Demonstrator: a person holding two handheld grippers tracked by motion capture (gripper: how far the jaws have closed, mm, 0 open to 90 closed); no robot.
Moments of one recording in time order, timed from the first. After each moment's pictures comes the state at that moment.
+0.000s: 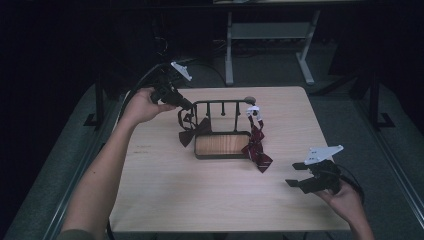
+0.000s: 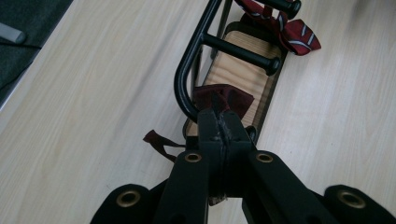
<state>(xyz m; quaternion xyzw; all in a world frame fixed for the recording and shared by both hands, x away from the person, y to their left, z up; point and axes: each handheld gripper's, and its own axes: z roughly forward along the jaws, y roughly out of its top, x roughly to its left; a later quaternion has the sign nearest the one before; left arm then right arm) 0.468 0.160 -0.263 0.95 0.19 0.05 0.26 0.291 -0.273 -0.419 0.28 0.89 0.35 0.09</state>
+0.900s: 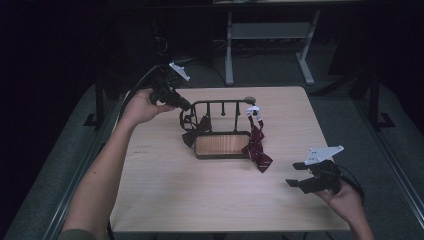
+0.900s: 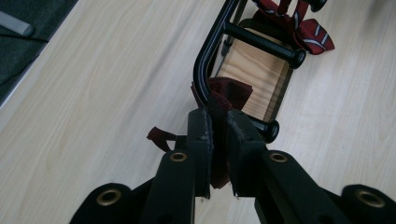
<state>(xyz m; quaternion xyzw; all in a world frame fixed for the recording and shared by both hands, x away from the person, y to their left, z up) 0.471 0.166 -0.268 0.94 0.20 0.05 0.26 0.291 -0.273 -0.419 0.28 0.89 0.35 0.10</state>
